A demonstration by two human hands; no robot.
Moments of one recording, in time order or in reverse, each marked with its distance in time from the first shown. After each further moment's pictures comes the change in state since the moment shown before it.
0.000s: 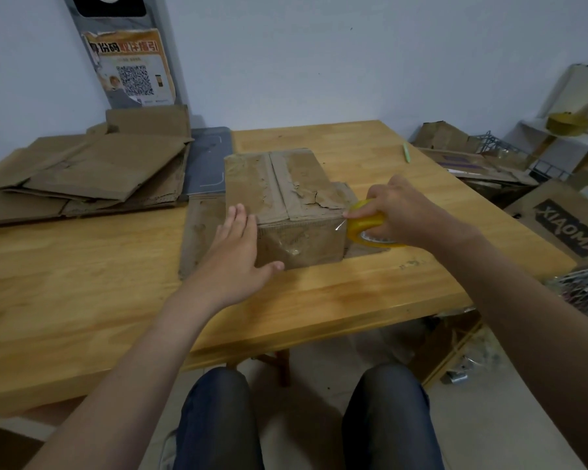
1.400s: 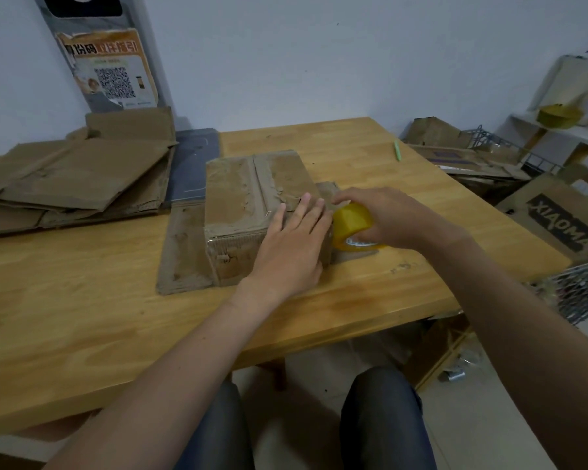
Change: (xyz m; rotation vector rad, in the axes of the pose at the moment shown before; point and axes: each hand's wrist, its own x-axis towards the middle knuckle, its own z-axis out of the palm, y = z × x) left_hand 0.068 0.074 0.043 0.253 0.214 0.368; right_hand 0.005 0.013 0.004 0.175 -0.010 0.046
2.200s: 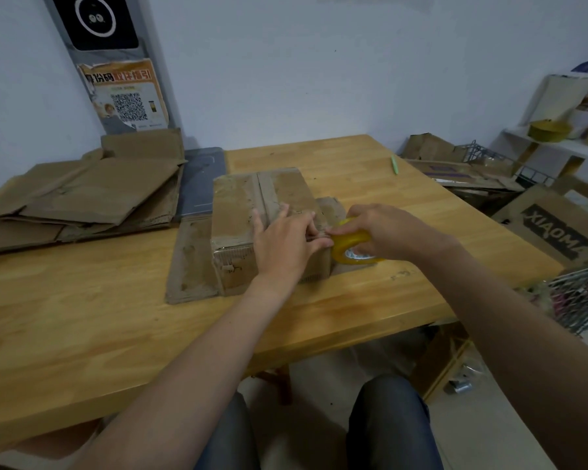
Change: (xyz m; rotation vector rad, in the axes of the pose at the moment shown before) left_hand 0.015 -0.008 -0.008 -0.270 0.233 -0.355; right_hand -0.006 -0.015 -0.004 -0.124 -0.099 -0.051
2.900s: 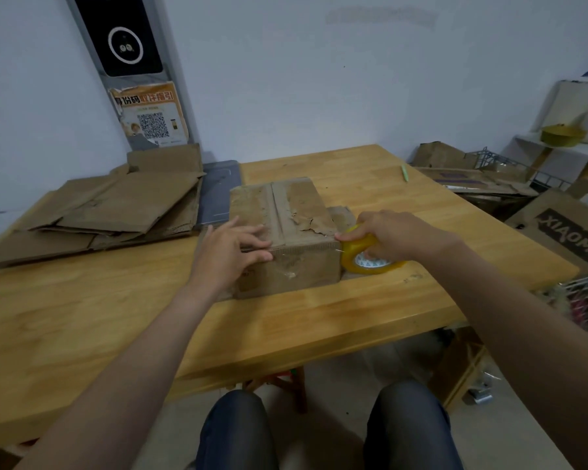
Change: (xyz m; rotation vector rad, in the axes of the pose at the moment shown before) left_hand -0.024 -0.110 -0.069 -0.181 -0.082 0.028; right_hand 0.002 -0.018 -0.008 -0.139 -0.149 0.110
